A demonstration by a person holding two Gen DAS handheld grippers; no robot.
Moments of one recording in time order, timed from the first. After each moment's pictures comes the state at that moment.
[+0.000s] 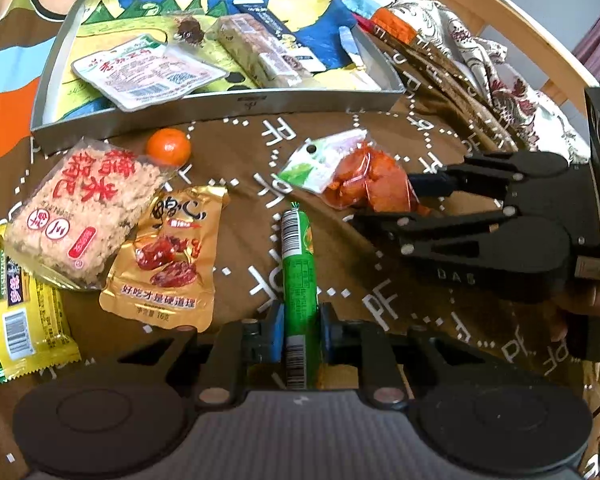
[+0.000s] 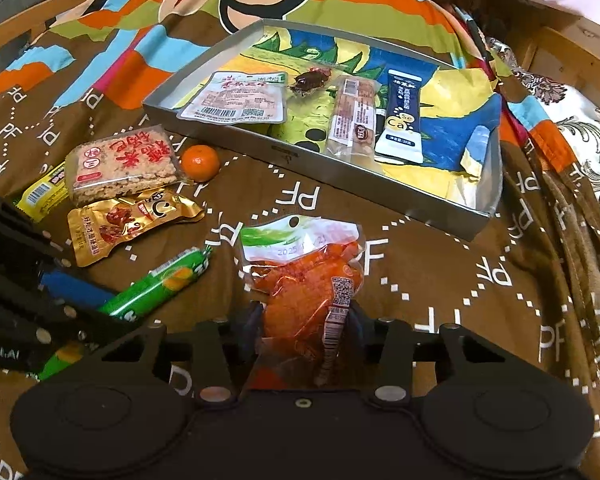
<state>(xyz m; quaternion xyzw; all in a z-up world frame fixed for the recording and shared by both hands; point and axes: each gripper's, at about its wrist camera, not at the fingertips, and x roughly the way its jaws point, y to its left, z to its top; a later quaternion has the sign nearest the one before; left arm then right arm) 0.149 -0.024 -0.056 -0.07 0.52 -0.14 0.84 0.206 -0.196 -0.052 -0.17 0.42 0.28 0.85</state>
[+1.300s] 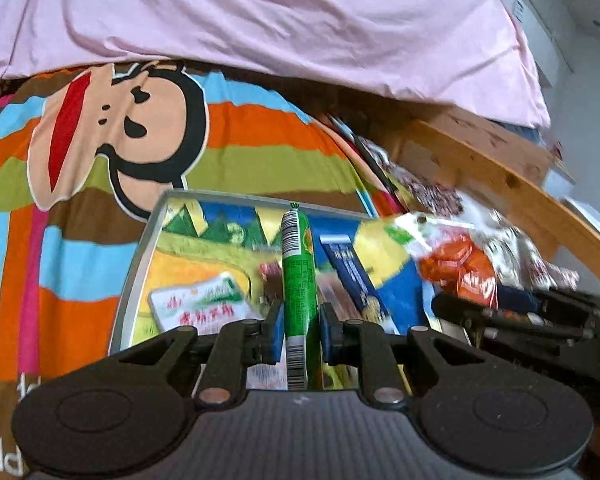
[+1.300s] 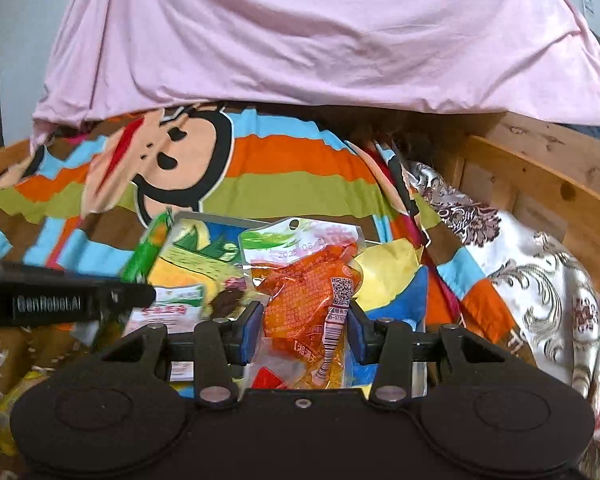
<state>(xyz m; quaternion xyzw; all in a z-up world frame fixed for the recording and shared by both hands) 0.245 0.008 0.019 -0.12 0.29 0.01 0.95 0.307 -0.184 0.021 -0.08 0.25 0.21 0.94</state>
